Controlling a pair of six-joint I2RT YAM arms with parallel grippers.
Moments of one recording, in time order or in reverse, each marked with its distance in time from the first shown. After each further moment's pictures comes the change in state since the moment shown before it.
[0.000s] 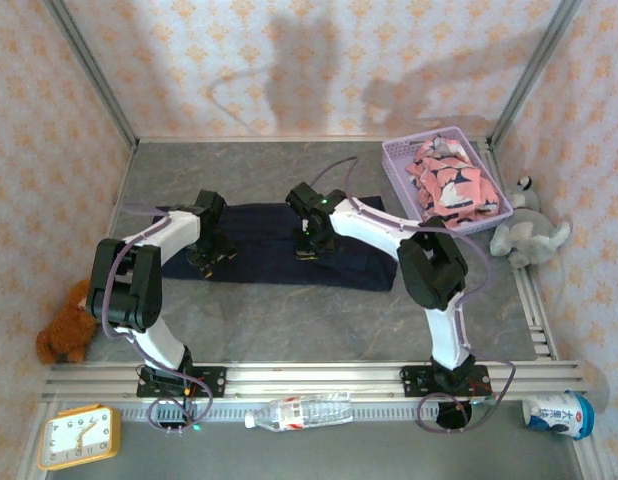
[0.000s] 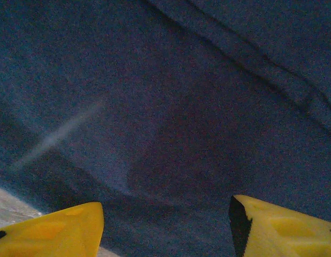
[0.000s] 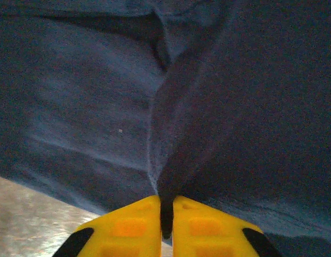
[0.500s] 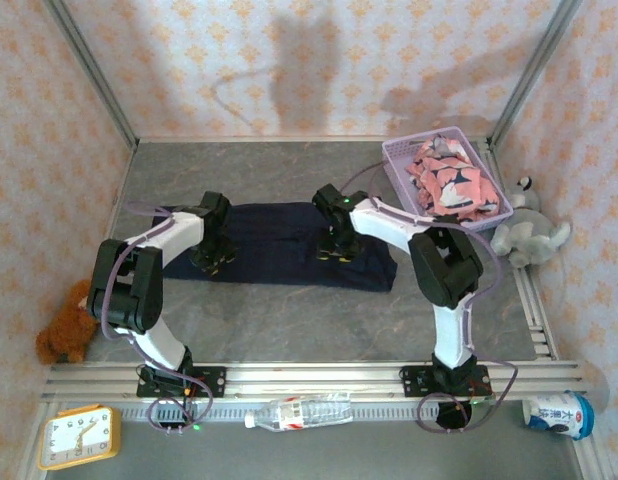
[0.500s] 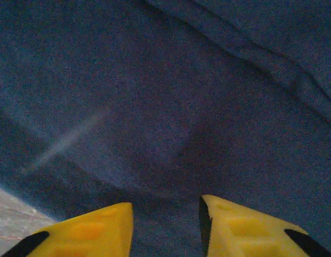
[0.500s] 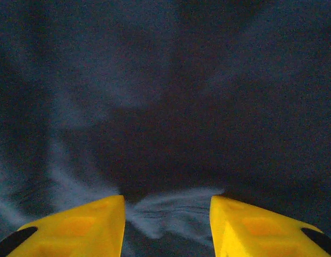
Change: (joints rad) left arm -0.035 -0.006 -0.003 0.006 -0.027 0.008; right arm -0.129 -0.064 -0.187 0.020 0.092 0.077
